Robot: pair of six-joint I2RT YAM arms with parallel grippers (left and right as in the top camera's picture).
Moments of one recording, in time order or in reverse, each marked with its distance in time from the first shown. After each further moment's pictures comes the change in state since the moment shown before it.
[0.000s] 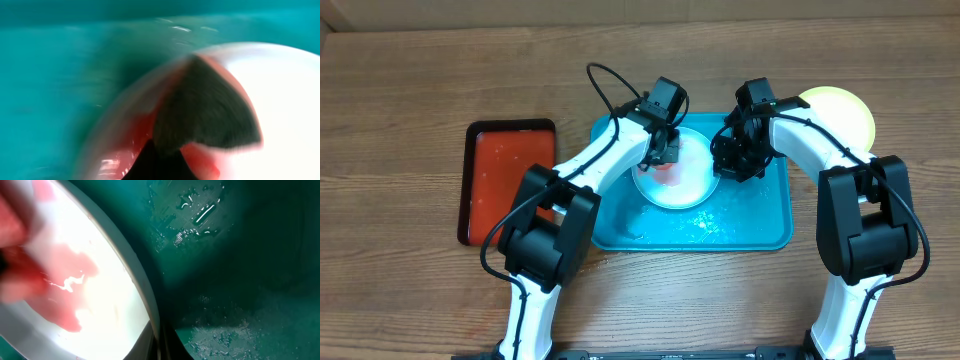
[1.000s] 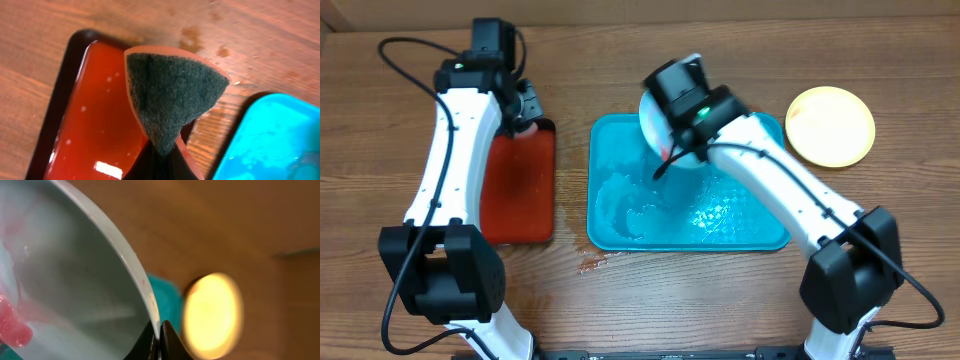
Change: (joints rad) left arm 0.521 -0.304 0.101 -0.377 -0.054 0.044; right arm 0.413 -0.156 0.276 -0.076 1.110 -0.282
